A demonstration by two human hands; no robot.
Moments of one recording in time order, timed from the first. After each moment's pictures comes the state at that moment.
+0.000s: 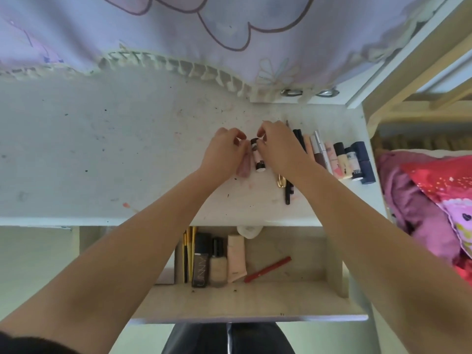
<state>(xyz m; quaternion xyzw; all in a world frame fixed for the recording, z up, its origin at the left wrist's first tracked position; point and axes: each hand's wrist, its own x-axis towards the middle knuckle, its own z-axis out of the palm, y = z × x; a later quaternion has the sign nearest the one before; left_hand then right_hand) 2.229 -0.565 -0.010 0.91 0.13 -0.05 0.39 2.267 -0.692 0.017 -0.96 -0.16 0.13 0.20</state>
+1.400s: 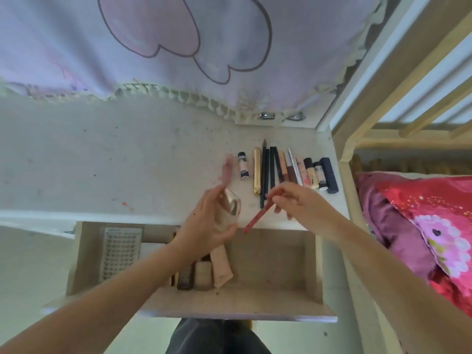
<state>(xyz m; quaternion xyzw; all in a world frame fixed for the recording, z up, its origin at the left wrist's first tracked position) 2.081 -0.598 0.019 0.91 -0.01 0.00 0.41 2.175 -0.809 0.068 -0.85 -0.18 0.30 0.40</state>
